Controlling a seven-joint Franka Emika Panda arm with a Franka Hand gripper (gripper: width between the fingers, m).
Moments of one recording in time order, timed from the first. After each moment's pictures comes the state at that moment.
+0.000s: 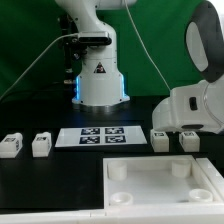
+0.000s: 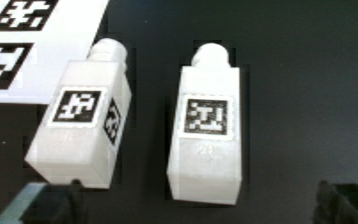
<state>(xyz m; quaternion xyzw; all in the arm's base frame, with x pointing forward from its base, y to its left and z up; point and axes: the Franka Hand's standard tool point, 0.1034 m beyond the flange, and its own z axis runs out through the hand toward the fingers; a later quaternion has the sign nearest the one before) 0.437 0.174 0.045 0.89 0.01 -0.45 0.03</state>
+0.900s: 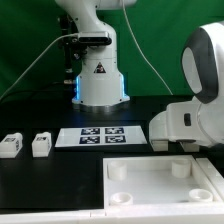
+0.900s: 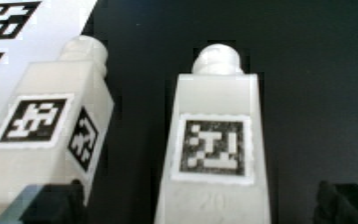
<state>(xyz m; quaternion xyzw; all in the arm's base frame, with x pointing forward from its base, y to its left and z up) 0.402 0.176 0.012 0.88 0.00 -0.48 0.04</state>
